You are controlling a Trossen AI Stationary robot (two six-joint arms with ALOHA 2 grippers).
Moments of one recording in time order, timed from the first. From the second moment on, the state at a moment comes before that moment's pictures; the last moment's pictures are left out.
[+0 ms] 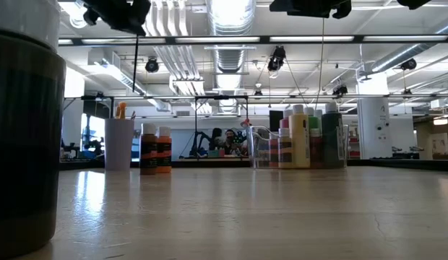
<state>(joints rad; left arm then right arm) 0.34 0.86 0.92 -0.17 -0.80 0.13 0.28 1.30 0.68 0.84 1.08 -0.40</state>
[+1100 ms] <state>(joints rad) 0.65 0.79 0.51 0.01 -0.53 -0.09 0.28 1.30 0.68 0.84 1.08 -0.39</state>
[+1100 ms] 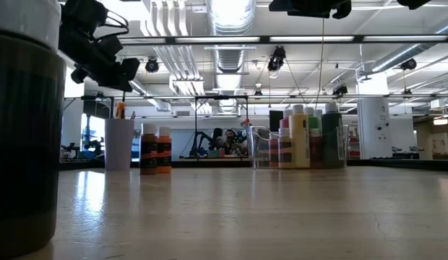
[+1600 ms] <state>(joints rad) 0.69 0.79 0.44 0.04 -0.48 -0.13 0.28 1.30 0.68 0.84 1.08 -0.40</state>
